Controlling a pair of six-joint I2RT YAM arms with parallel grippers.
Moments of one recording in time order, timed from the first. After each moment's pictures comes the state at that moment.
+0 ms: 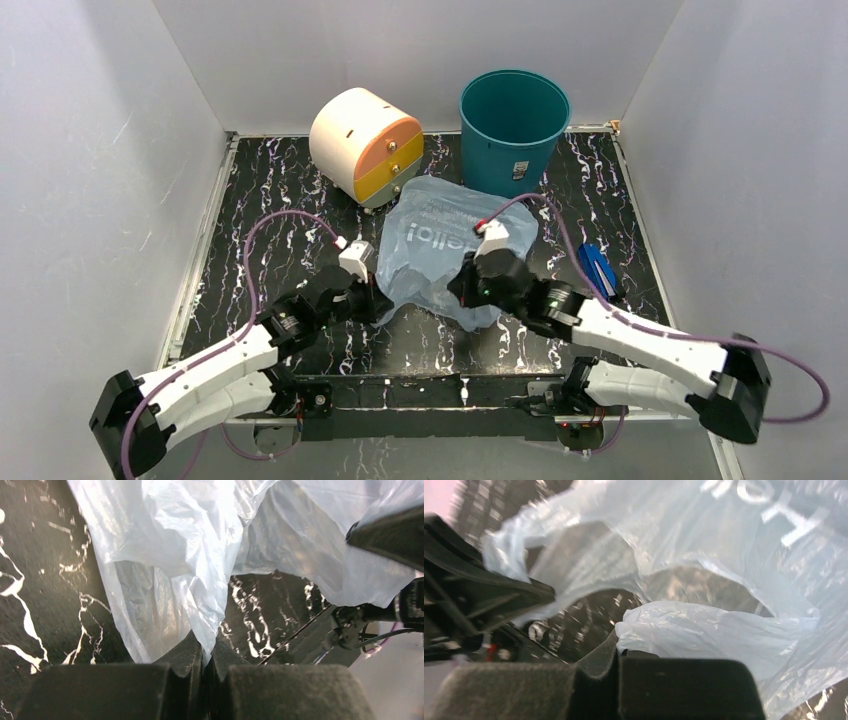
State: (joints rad) left arm -0.84 0.86 0.44 -0.18 0.00 -0.61; right arm 1.11 1.06 0.74 -0.35 0.30 0.68
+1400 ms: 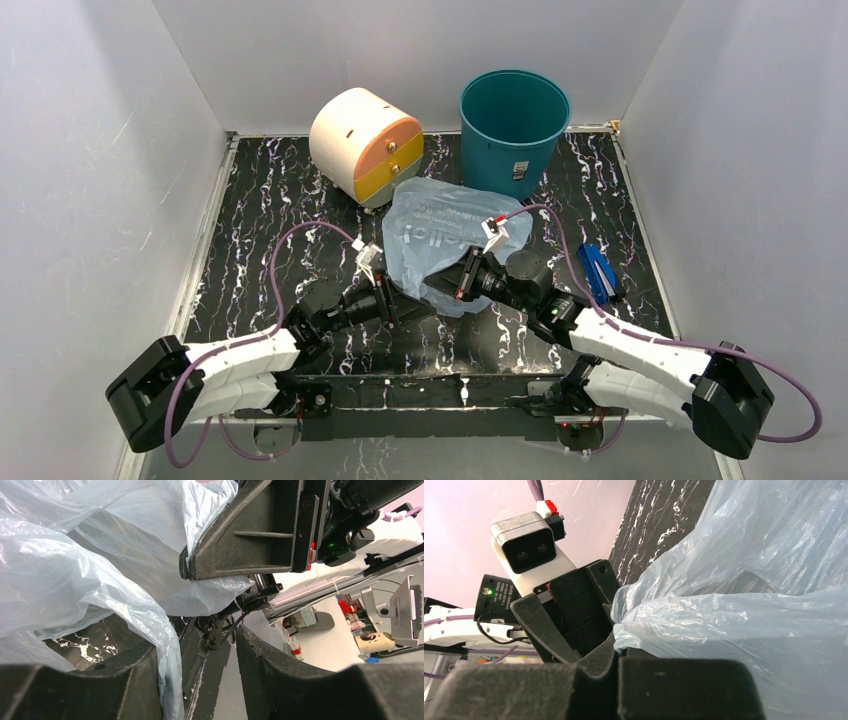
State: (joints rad) left arm -0.87 1.06 0.24 0.78 0.37 -0.88; right arm 0.90 0.98 0.49 0.30 -0.16 1.00
